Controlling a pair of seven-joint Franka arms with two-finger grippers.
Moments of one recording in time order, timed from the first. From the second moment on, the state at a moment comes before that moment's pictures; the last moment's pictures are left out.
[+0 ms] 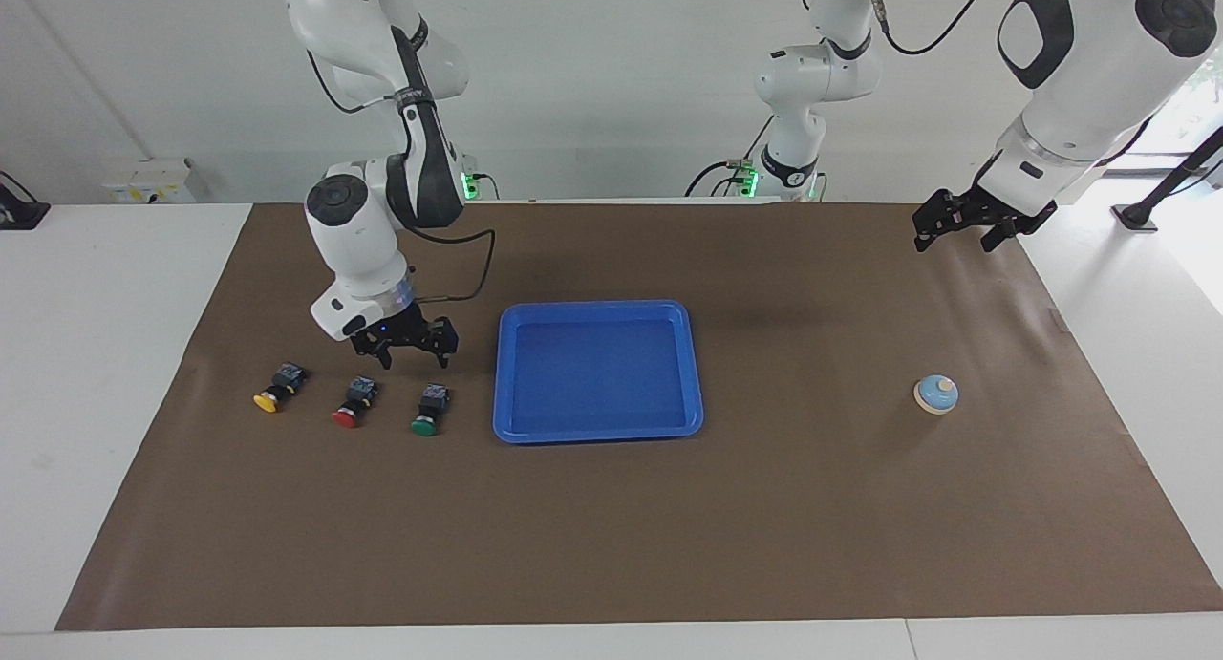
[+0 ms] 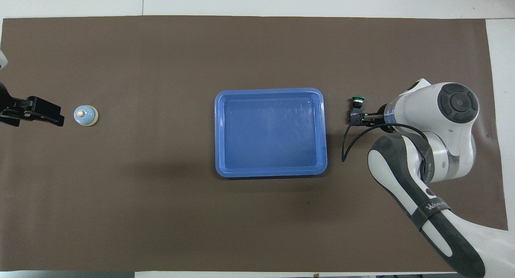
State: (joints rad) left arm 0.03 0.04 -0.08 -1.58 0.00 1.50 0.05; right arm 0.02 0.16 0.10 -2.15 0.00 2.38 0.16
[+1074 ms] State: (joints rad) left arm 0.04 0.04 -0.08 -1.58 0.00 1.50 0.05; right arm 0.05 0.28 0.11 -2.03 0.00 2.38 0.17
